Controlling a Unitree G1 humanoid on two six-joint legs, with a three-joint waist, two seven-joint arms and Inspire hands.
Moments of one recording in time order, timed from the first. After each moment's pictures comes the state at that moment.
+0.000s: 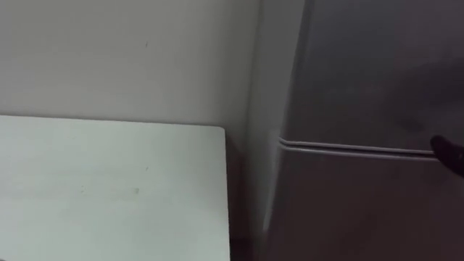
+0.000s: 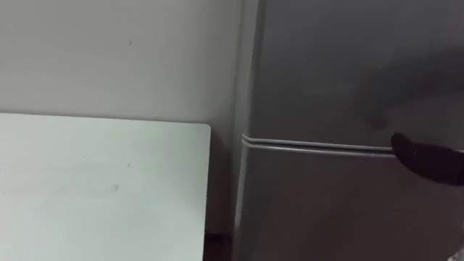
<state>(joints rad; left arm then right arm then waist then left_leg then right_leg) 0.29 0.23 0.19 0.99 0.38 0.10 0.11 -0.15 -0.58 -0.25 -0.27 -0.13 0.15 -0.51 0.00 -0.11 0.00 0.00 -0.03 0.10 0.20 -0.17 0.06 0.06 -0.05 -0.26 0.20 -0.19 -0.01</state>
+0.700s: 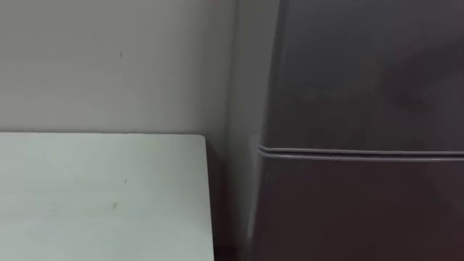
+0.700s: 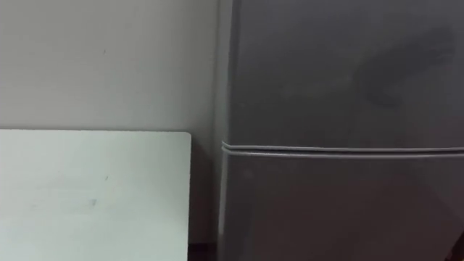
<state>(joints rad) 0.29 0.23 0.19 1.00 0.31 0.10 0.15 0.08 -0.58 -0.47 -0.16 -0.10 0.07 -0.53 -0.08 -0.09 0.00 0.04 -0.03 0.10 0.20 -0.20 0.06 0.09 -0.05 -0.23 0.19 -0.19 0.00</state>
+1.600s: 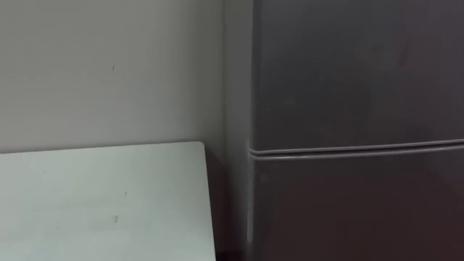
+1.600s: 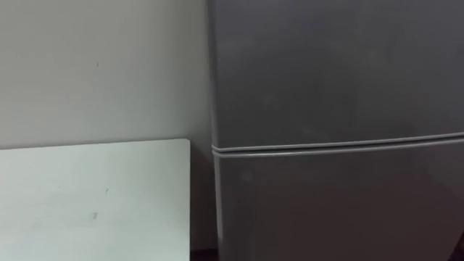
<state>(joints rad) 0.32 0.21 0.20 0.96 0.23 0.12 0.23 0.27 -0.27 -0.41 0.31 0.52 0.03 -0.74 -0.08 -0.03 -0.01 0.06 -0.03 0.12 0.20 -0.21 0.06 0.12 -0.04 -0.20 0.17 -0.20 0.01</state>
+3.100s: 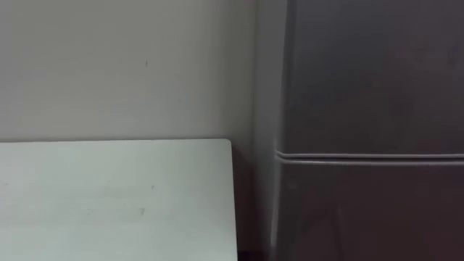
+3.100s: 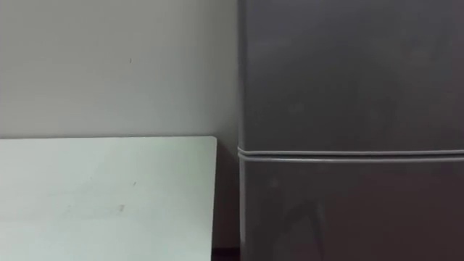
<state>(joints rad) 0.25 0.16 0.13 1.00 0.21 0.10 0.20 0.21 -0.20 0.02 0.94 -0.13 0.04 -0.17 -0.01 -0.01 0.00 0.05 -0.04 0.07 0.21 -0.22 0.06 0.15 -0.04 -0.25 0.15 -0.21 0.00</state>
